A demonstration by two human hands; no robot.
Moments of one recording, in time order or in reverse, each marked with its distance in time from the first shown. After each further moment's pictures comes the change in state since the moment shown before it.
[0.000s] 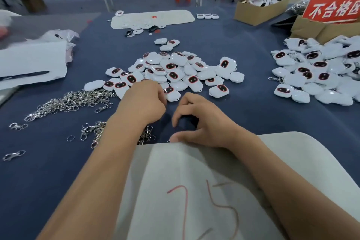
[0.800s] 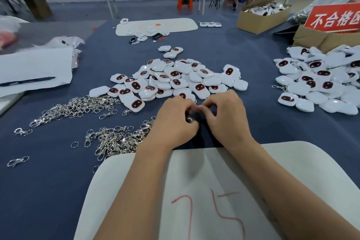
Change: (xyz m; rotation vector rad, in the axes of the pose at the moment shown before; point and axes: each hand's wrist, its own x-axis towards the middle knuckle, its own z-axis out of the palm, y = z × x) left_hand -0.006 0.015 0.056 -0.250 0.049 0.321; right_hand 0.005 0.023 -0.001 -0.245 0.551 0.242
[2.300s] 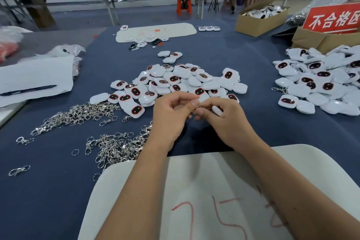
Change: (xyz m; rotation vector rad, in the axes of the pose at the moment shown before) left_hand 0.014 -0.003 0.009 -0.897 0.243 -0.073; right_hand 0.001 0.005 -0.010 0.580 -0.207 0.043
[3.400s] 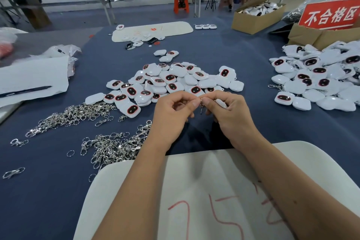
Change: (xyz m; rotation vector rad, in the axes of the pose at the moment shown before) left_hand -0.003 0.002 0.003 0.147 -0.098 0.057; right_hand -0.001 -0.003 -0.005 0.210 0.162 0.028
